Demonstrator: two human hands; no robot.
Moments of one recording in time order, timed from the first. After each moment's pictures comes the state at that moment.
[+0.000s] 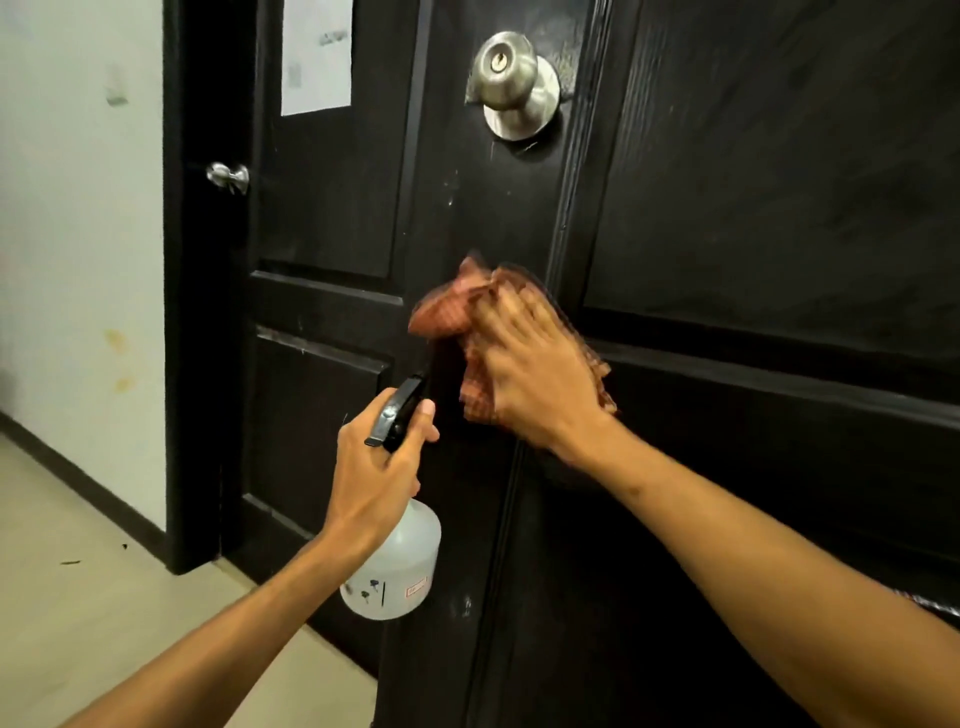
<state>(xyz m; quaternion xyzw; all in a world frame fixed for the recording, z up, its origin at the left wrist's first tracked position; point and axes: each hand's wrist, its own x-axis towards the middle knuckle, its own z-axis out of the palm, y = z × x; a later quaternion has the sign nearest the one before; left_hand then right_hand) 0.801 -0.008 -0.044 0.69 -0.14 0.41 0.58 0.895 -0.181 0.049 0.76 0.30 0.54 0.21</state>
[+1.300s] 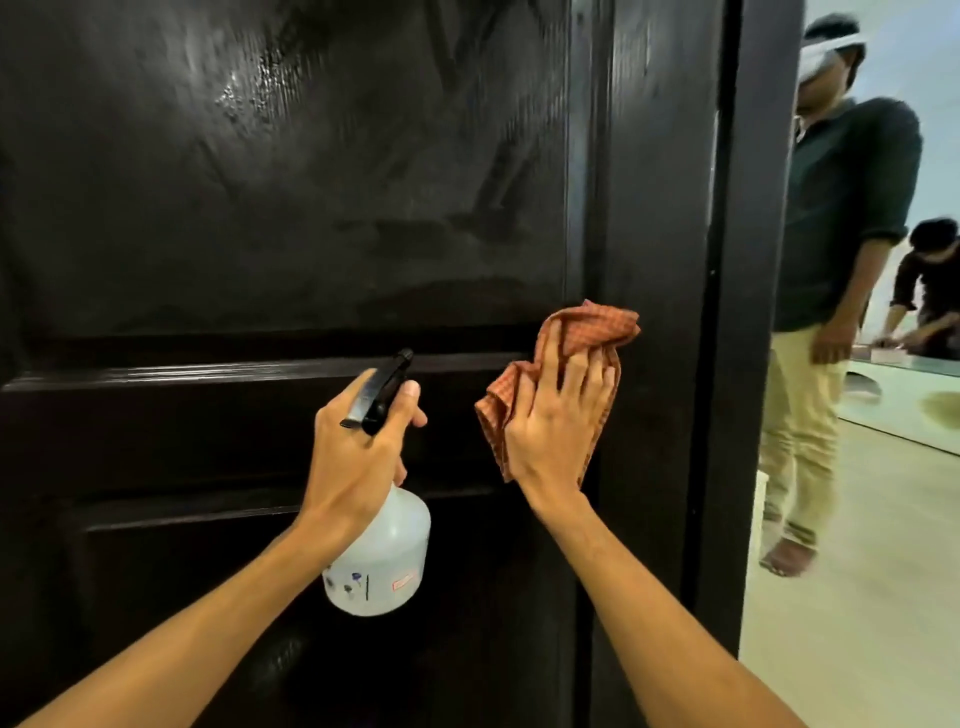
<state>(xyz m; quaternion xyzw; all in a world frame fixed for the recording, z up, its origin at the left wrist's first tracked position) 0.702 -0.374 0.024 0.66 -0.34 0.23 0.63 0.718 -0.588 -0.007 0.74 -0.18 0.64 -0.07</state>
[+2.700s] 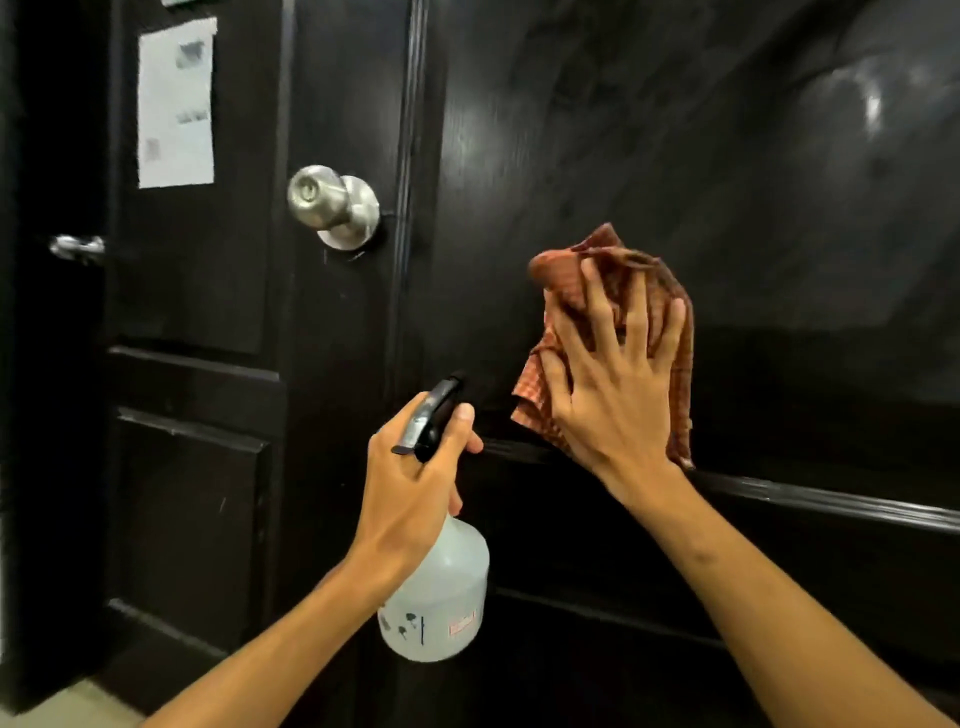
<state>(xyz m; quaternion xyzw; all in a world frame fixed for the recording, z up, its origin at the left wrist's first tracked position) 0.770 -0.162 0.073 0.64 -0.26 0.33 0.65 0.819 -0.363 0.138 0.76 0.05 0.64 0.12</state>
